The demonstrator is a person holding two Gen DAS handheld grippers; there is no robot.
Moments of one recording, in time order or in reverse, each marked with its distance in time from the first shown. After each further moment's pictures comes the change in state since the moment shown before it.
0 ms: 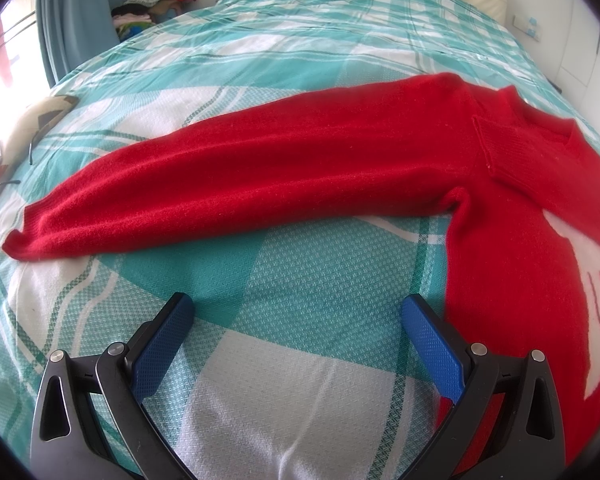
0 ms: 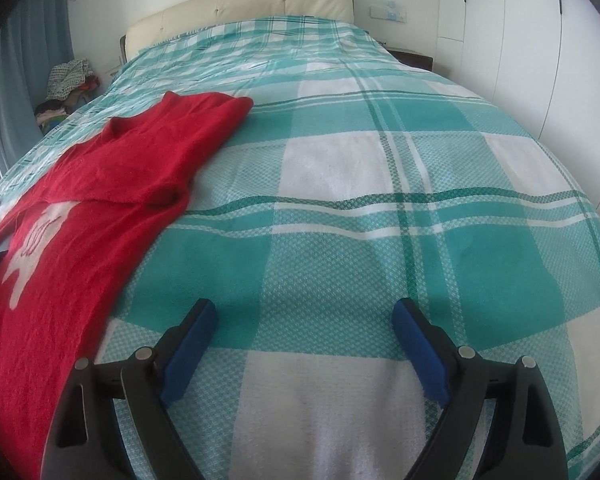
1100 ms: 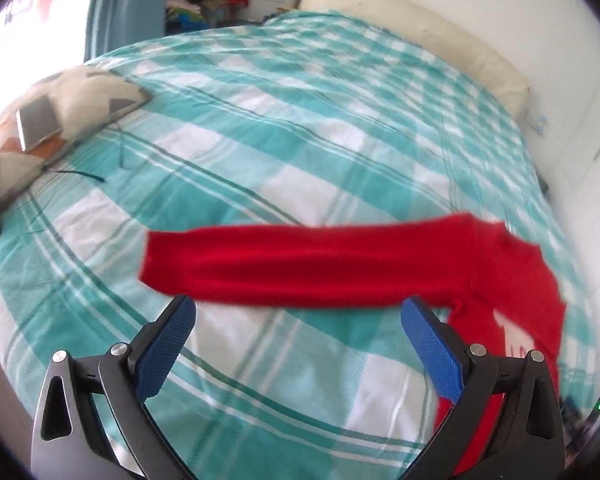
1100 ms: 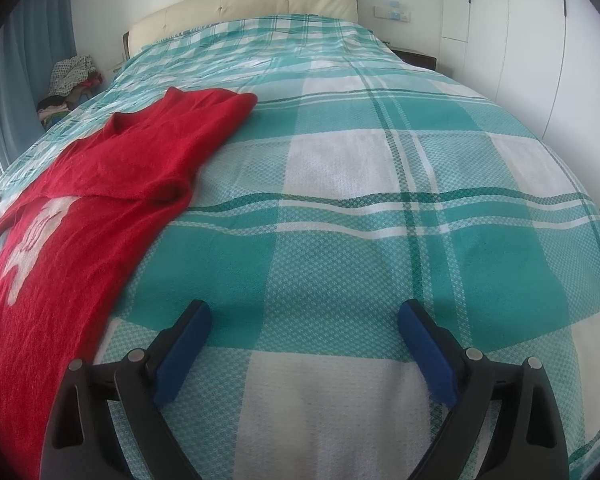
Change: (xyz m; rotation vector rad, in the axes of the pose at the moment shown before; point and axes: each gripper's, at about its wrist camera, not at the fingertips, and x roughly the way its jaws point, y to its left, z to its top) left arm -0.098 0.172 0.043 -0.305 -0.081 -0.146; right arm 0.001 0.005 0.000 -0.016 0.005 -0.004
